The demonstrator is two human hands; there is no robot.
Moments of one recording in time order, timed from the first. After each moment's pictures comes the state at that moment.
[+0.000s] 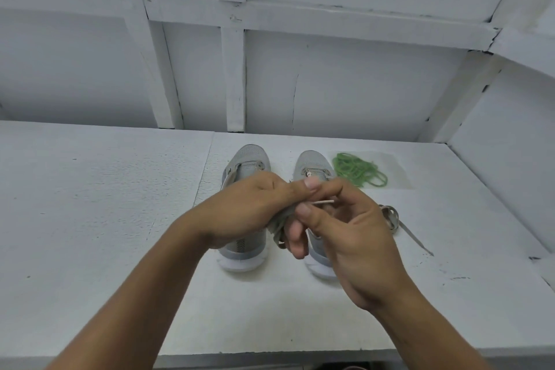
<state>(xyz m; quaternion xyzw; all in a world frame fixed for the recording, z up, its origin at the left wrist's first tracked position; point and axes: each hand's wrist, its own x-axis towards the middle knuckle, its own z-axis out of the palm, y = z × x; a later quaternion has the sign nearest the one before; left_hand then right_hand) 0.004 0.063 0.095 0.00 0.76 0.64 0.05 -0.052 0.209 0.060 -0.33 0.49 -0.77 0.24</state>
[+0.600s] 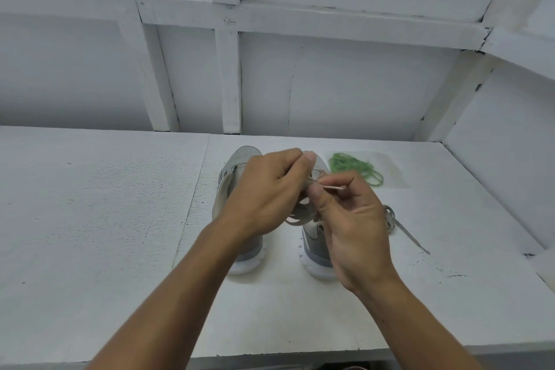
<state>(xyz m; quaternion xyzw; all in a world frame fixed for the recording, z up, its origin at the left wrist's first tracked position) -0.026 0.079 0.082 -0.09 0.84 0.48 -0.24 -0.066 0.200 0.049 -0.23 0.53 -0.81 0.11</state>
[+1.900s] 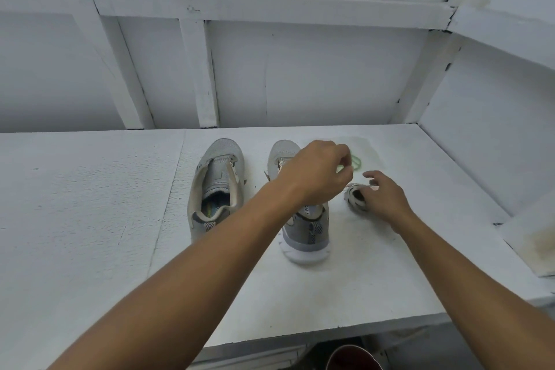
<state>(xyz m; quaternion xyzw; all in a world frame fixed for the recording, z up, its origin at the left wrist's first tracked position) -0.126 0.130 0.048 0.03 0.95 0.27 -0.12 -0.232 0.291 -0.041 -0.09 0.92 -0.37 0.07</state>
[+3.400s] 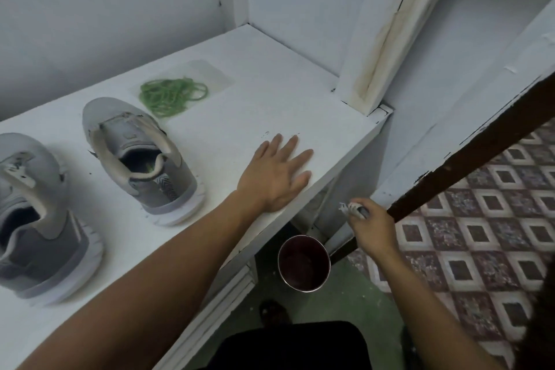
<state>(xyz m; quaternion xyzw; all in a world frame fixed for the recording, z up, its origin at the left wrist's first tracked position) -0.132 0.274 -0.092 0.32 0.94 0.08 0.04 -0.024 0.477 -0.138 0.25 0.85 -0.47 -0.01</state>
